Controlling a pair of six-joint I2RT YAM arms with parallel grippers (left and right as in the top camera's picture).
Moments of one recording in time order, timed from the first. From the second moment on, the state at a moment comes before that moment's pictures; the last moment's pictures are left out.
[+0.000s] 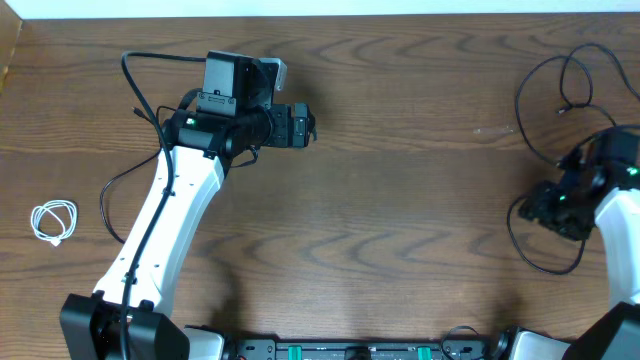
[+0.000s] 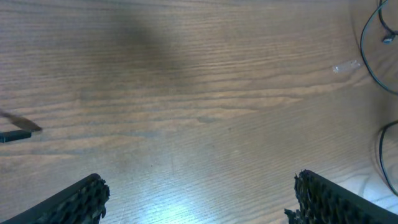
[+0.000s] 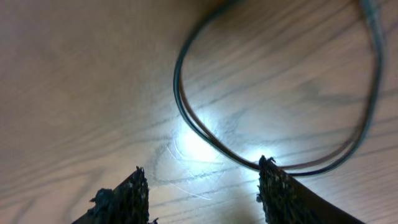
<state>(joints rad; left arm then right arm) -0.22 1.54 1.33 -0.72 0.30 -0.16 -0.34 1.43 0.96 -0.98 -0.11 0.12</state>
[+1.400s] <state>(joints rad) -0.22 1.54 1.33 -0.73 0.30 -0.15 -0.13 1.64 0.82 -0.64 0.10 0.30</state>
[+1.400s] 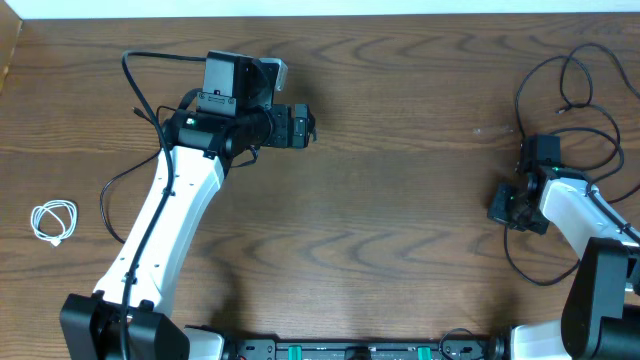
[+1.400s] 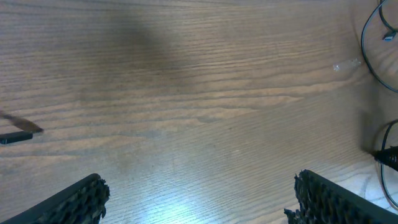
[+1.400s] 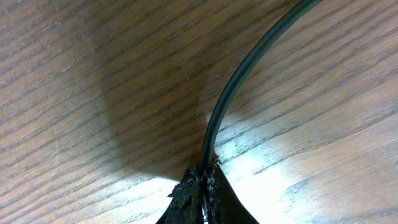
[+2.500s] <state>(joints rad) -0.22 1.54 1.33 -0.72 0.30 -0.15 -0.25 1.69 1.26 -0.34 0.22 0.28</state>
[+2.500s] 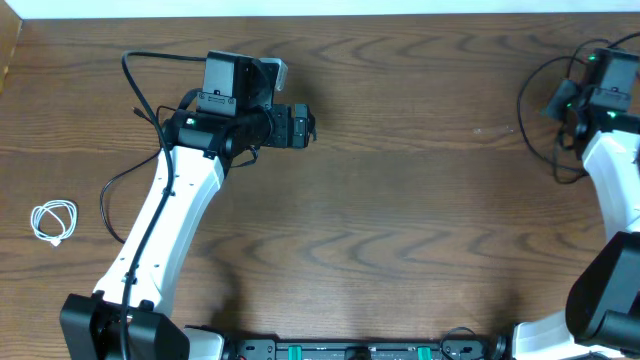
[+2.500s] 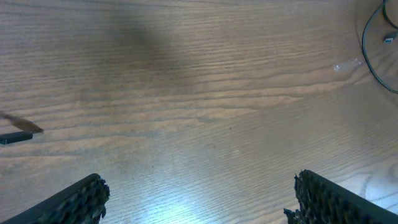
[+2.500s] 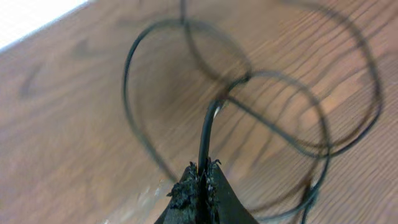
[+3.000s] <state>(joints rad) -0.22 1.54 1.33 -0.71 0.30 -0.15 -0.31 1.89 1.26 -0.23 0.25 0.21</state>
